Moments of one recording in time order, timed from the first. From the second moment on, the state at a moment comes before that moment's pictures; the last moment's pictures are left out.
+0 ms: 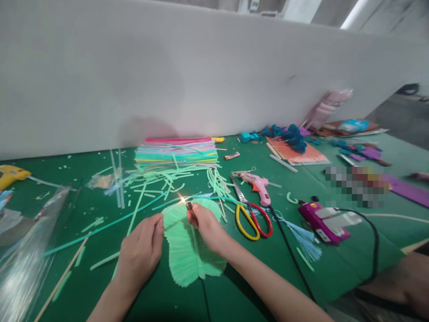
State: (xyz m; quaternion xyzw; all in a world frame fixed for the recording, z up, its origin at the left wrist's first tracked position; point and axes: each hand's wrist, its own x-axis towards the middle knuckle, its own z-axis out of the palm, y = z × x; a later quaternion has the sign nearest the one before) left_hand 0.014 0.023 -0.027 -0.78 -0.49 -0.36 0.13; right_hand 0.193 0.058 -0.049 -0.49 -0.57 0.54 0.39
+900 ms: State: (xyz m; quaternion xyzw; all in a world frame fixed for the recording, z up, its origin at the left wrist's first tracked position) left_hand 0.014 0.023 -0.026 -0.78 -0.51 -0.34 0.14; right_hand 0.196 0.061 -0.052 -0.49 -0.52 0.56 0.42
